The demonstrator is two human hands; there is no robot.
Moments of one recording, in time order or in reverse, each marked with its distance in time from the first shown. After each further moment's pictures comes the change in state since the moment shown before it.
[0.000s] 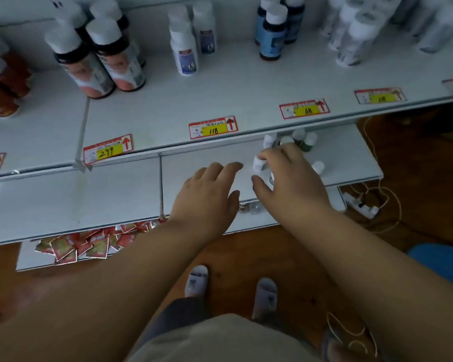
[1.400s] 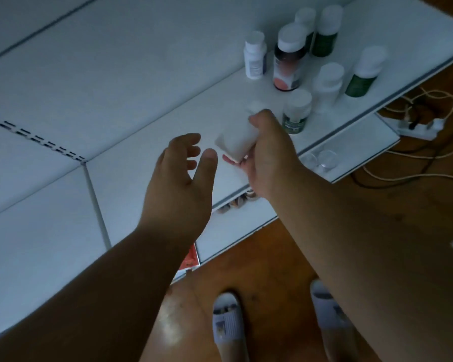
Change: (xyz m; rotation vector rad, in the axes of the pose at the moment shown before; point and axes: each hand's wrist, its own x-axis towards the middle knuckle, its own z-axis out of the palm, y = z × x) left_hand 0.101 -0.129 0.261 -0.443 0.007 -0.220; right_hand 0.134 0.131 0.318 1.686 0.291 0.803
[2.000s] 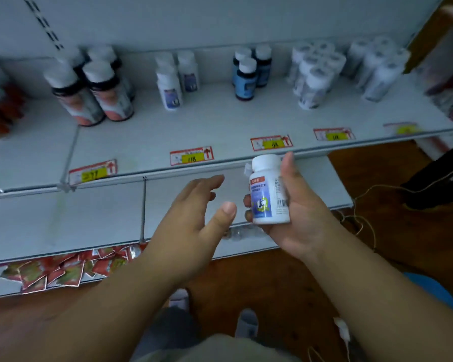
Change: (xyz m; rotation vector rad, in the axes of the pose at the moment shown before) left_hand -0.177 0.261 -0.212 -0.116 -0.027 0.131; right_hand -0.325 -0.285 0.024 -0.140 -0.526 0.107
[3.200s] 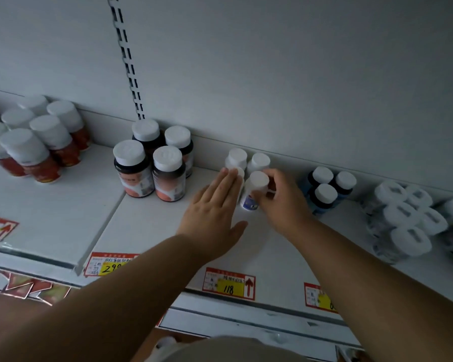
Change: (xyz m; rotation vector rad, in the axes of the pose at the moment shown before) left_hand 0.229 -0.094 -0.077 0.662 0.274 0.027; right_hand 0.301 -0.074 0.083 -1.394 -0.043 -0.532
